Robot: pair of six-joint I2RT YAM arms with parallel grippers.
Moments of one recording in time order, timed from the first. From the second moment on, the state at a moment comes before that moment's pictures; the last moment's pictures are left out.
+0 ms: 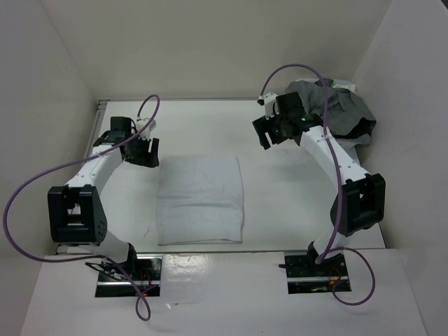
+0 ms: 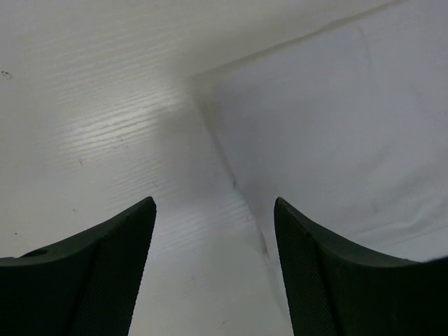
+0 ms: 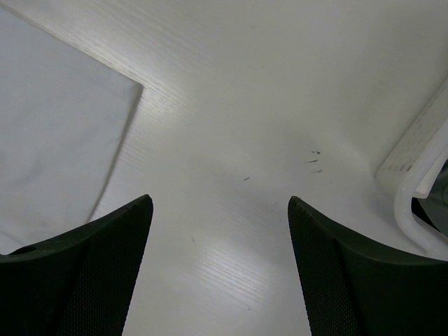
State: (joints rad) left arm 0.04 1.52 1.12 -0.57 0.28 0.20; right arm 0.31 1.61 1.45 -0.64 -0.08 -0.22
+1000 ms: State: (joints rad) left arm -0.02 1.84 1.15 -0.39 0.30 0.15; right arm 0.31 1.70 1.47 -0.70 -0.17 -0.22
